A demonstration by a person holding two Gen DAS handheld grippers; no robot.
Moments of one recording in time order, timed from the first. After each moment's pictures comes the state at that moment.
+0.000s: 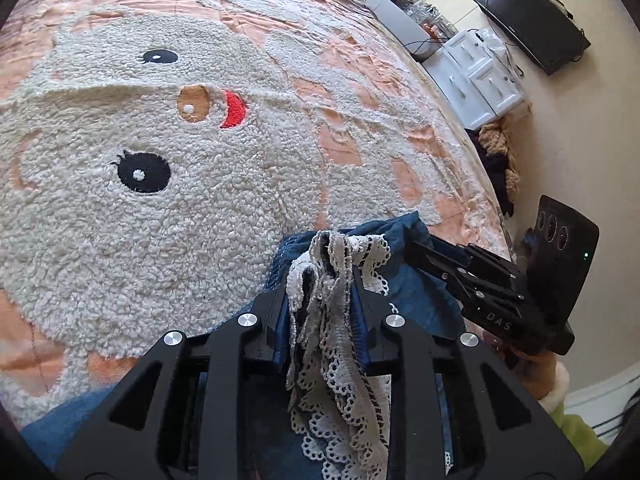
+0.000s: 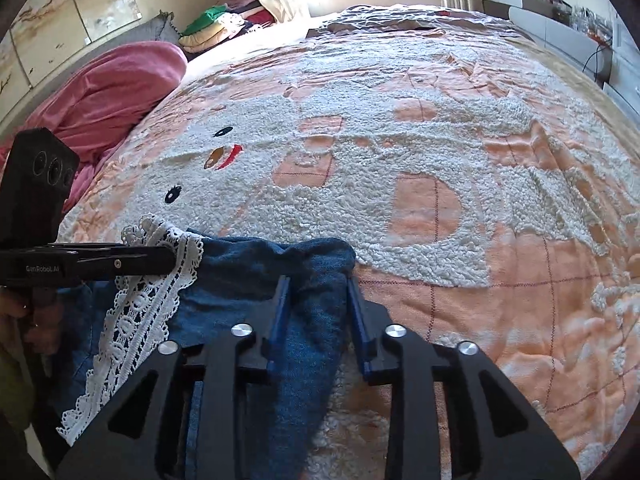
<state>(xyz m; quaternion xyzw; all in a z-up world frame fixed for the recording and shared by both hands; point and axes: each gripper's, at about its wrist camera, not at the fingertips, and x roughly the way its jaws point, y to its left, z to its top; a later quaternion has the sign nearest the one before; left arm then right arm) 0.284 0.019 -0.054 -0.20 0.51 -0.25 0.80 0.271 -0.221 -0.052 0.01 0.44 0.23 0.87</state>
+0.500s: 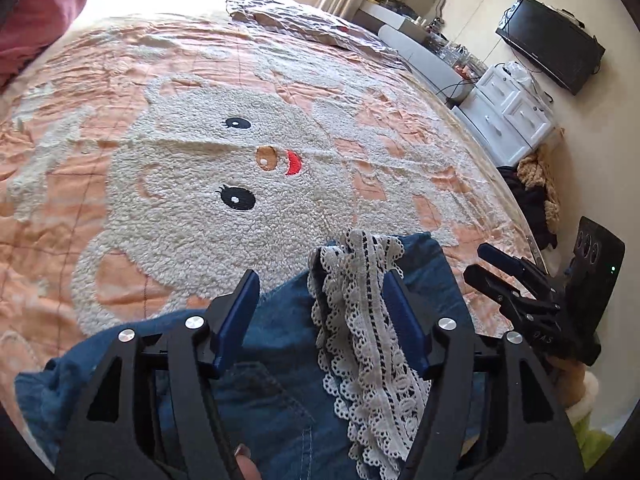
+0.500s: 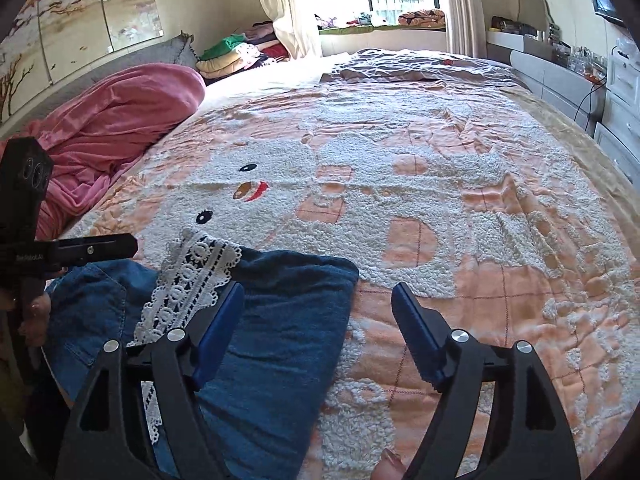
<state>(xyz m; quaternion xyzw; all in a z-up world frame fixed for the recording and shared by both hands) 0.218 0.039 0.000 -0.16 0.44 -0.14 0.88 0.229 -0.234 -0.011 0.00 0.37 0.24 0.90</state>
